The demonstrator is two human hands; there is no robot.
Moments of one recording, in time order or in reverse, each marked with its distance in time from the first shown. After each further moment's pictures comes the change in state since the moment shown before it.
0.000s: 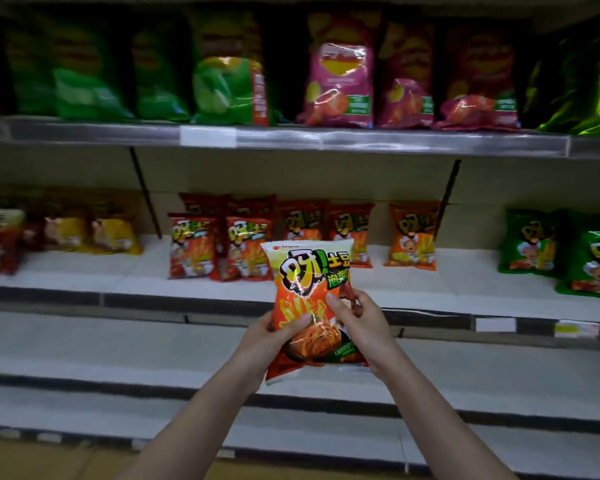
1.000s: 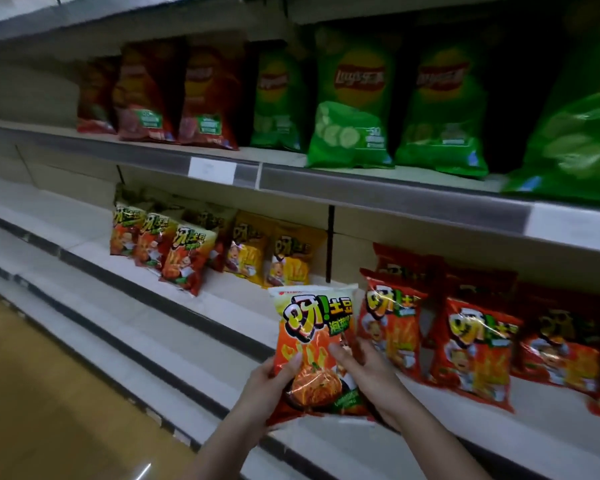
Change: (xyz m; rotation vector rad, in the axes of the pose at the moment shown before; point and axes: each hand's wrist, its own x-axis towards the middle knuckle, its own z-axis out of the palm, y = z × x) left_hand 0.068 0.026 -0.361 -0.154 0.423 -0.008; right_hand 0.164 -0.015 0.373 -0.056 -0.589 0.066
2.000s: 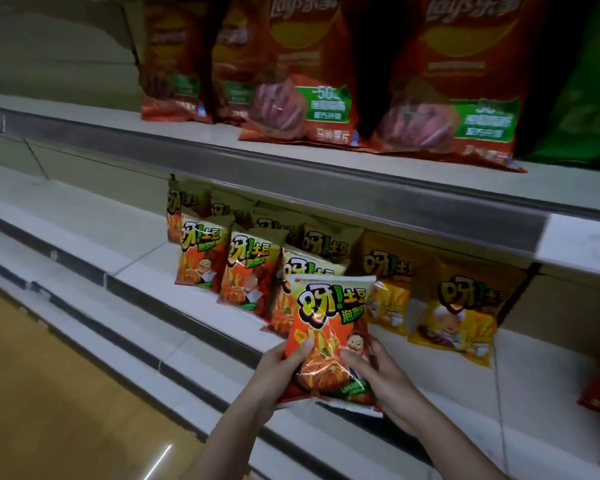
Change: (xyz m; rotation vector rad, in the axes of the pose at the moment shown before) left_hand 0.230 0.098 -0.348 0.042 -0.077 -0.081; right_hand 0.286 -0.031 0.287 0.167 -0.030 0.099
